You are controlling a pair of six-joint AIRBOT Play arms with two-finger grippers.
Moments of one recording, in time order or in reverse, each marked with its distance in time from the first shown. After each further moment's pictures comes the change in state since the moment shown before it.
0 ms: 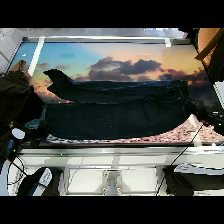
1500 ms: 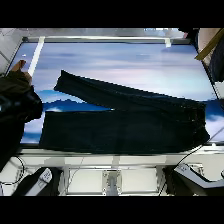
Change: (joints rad) left arm -0.040 -0.250 0.553 -0.090 -0.106 0.270; right arm -0.029 0.298 0.250 -0.137 0.385 0.265
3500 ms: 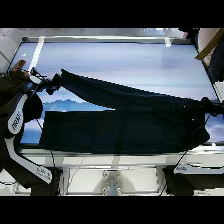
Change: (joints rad) left arm -0.209 -0.728 0.506 -0.219 0.282 0.040; right arm 0.147 -0.348 0.035 -0.118 -0.249 -0.070
